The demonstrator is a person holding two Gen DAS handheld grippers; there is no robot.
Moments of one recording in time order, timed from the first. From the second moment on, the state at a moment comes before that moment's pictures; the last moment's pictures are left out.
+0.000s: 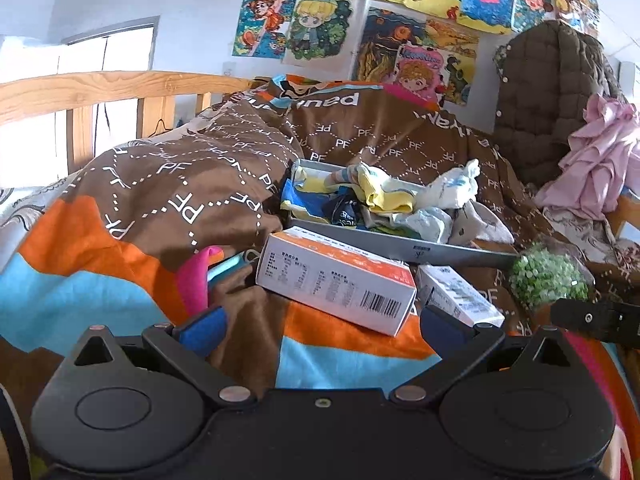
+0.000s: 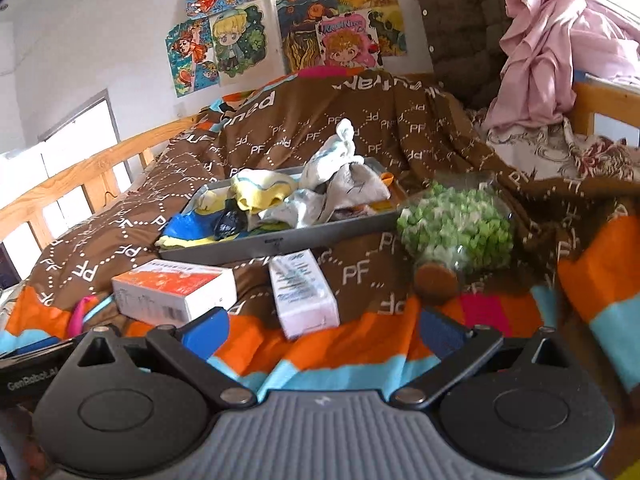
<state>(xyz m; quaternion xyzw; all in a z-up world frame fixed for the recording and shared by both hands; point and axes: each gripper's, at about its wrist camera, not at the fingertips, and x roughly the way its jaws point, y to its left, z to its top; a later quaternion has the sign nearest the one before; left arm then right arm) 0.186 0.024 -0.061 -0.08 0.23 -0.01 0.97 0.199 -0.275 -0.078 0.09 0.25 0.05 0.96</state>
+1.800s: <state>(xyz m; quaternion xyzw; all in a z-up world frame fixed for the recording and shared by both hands) 0.161 0.034 -0.053 -0.03 0.23 0.04 0.97 0.175 -0.244 -0.092 0.05 0.22 0.07 0.97</state>
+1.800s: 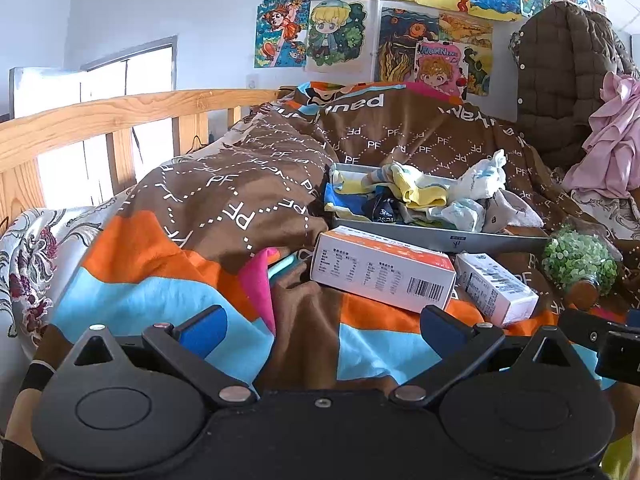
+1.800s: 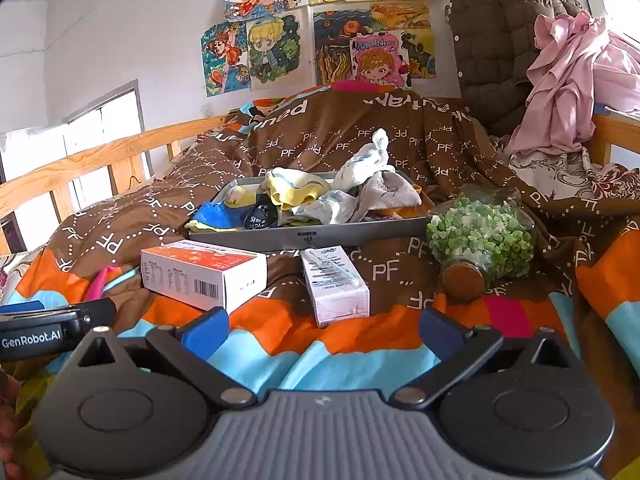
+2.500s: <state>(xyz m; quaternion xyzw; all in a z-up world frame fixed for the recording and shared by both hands) 0.160 0.034 -0.054 -0.03 0.23 0.04 0.97 0.176 -0.243 -0.093 0.05 0.22 0.07 0.97</state>
